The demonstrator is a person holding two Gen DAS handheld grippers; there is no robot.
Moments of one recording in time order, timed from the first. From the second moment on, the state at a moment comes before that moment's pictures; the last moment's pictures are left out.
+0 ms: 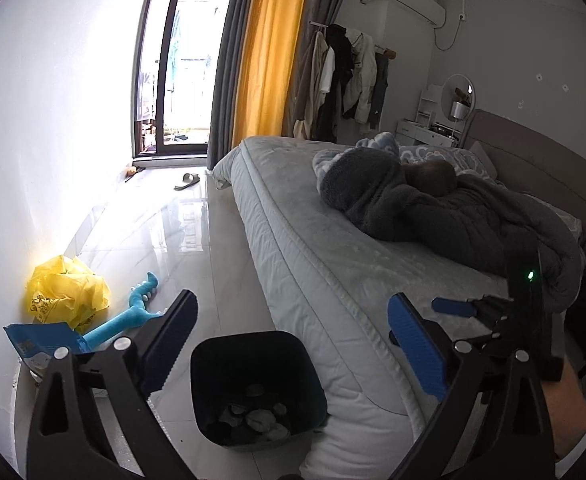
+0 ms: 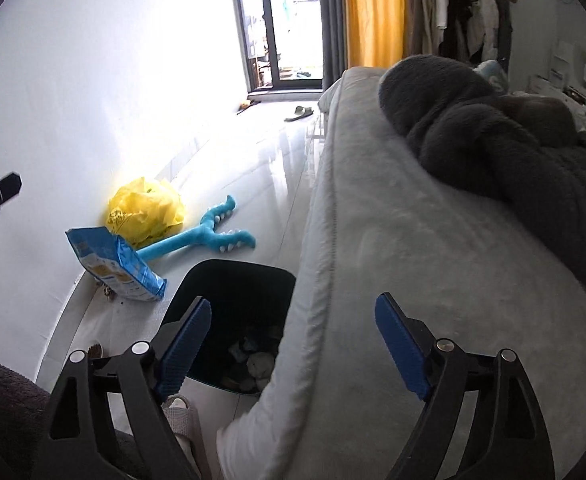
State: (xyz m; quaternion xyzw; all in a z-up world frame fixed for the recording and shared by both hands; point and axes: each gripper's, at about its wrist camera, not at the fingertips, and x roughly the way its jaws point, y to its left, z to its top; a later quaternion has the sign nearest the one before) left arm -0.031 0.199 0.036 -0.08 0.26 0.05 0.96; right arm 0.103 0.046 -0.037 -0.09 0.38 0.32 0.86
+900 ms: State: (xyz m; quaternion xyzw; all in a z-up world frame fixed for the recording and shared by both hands) left arm -0.097 0.126 0.037 0.01 0.23 0.08 0.97; right arm -0.022 -0.164 0.039 -0.04 0.27 0.20 0.94
